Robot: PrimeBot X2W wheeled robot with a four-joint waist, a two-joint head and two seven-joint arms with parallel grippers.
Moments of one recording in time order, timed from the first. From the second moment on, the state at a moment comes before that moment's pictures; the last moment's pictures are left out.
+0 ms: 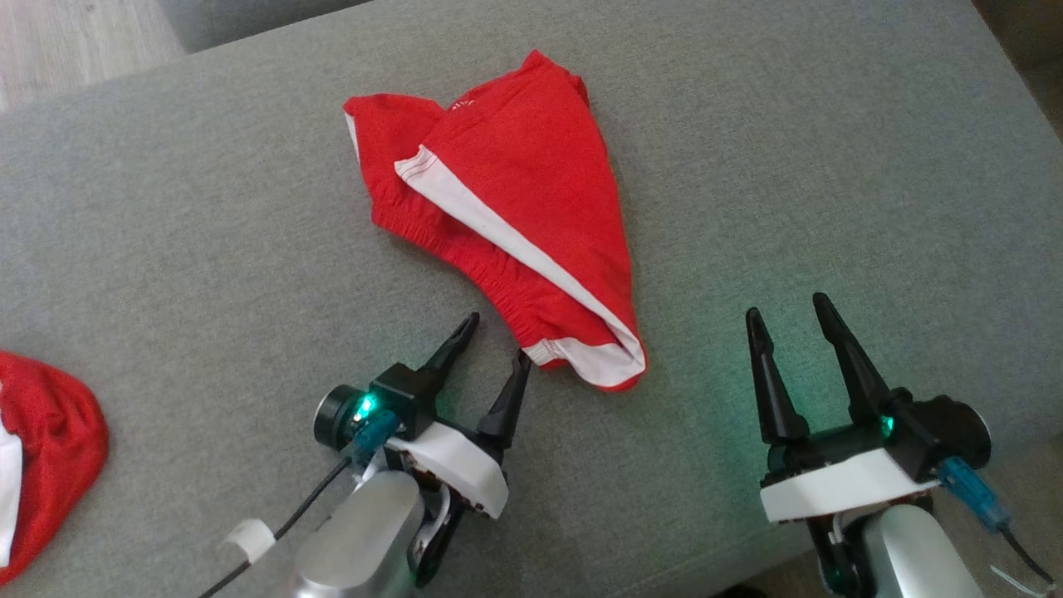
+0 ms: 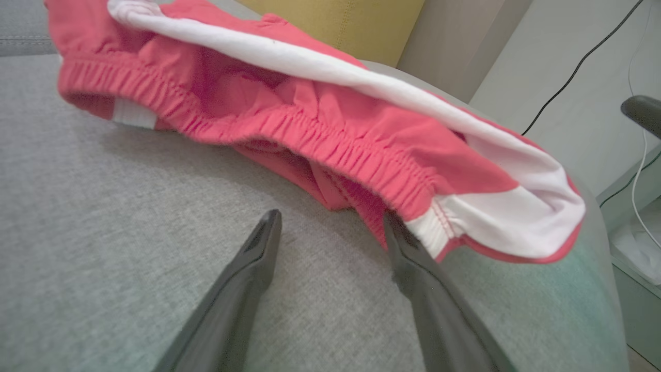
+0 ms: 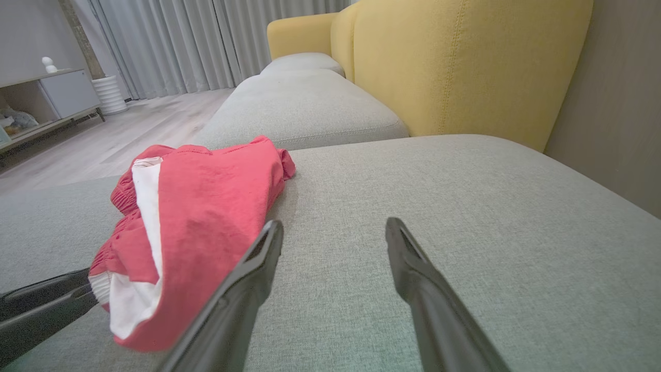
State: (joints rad) left arm -0.45 0.06 -0.72 0.68 -0.48 -0.12 -0.27; right arm -0.05 -0.05 0.14 0.16 0.11 0.13 -0.26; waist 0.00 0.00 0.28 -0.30
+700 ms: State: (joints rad) left arm -0.38 0.17 -0.87 0.48 -0.62 -0.12 -0.24; right arm -0.05 -0.05 0.16 0.16 0.11 0.13 -0.26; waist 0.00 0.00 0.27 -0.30
